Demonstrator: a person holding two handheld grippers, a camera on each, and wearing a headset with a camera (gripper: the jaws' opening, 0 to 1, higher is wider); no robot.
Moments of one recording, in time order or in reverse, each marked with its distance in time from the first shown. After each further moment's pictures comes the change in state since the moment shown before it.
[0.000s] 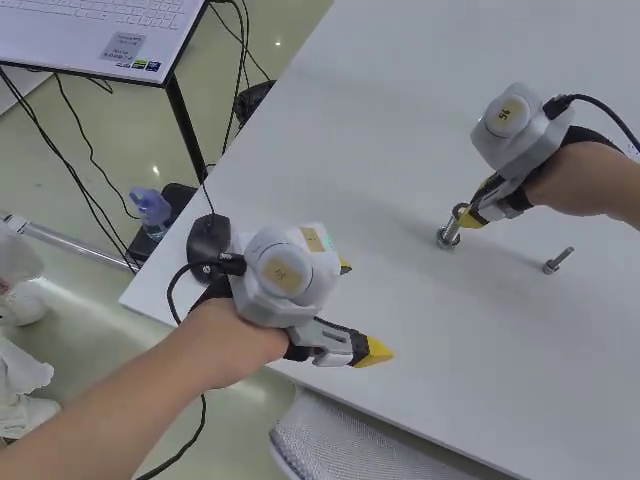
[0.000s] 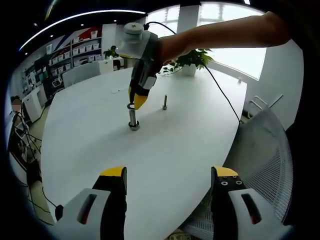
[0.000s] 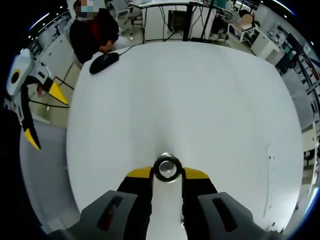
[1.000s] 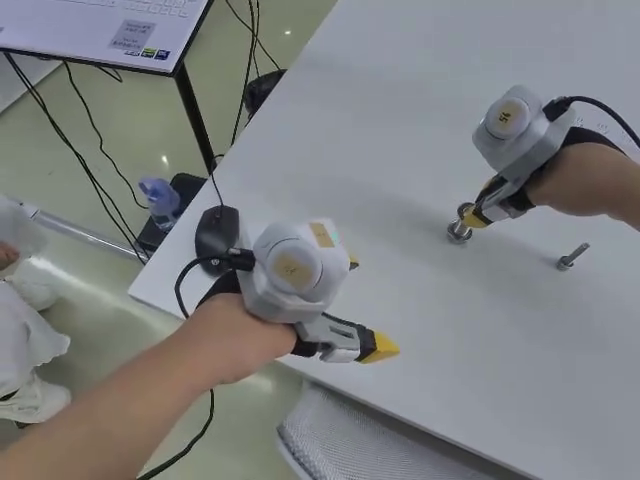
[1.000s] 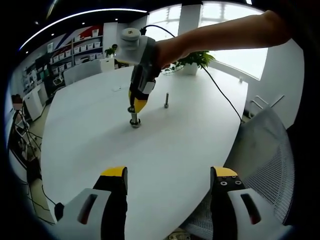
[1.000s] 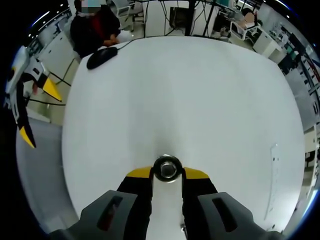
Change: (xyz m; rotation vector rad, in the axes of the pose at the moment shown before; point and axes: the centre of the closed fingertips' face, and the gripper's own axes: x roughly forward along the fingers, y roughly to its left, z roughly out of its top) left arm 0.001 0.004 -0.005 -0.012 0.011 0.010; right arm 0.019 0.003 -0.002 -0.011 0.028 0.005
